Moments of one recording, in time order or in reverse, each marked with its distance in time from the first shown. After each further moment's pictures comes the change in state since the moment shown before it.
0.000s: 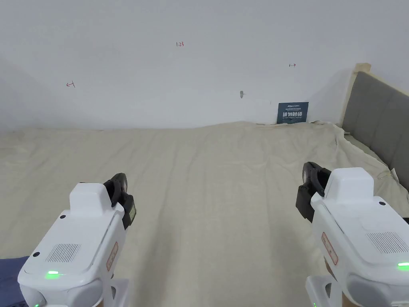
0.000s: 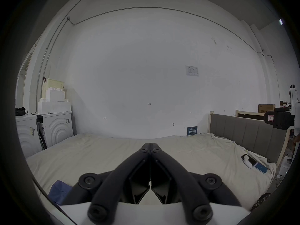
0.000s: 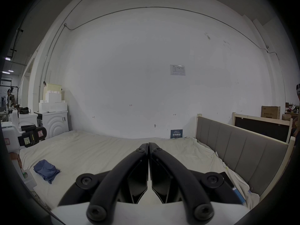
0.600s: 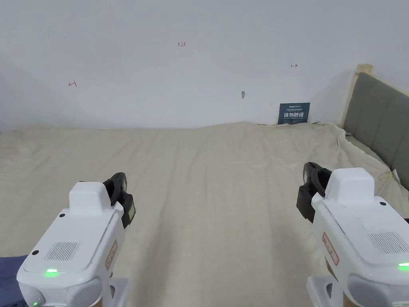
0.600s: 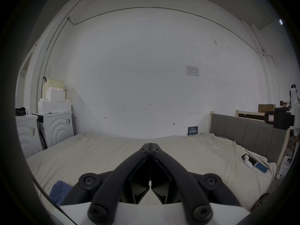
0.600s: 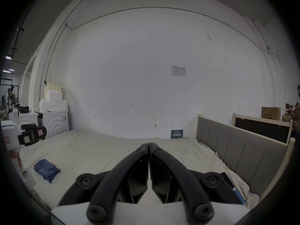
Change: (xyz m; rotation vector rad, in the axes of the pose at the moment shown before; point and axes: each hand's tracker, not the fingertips) left arm -0.005 0.001 0.001 -0.001 0.003 0.001; right arm -0.003 0.001 0.002 0.001 0.004 0.008
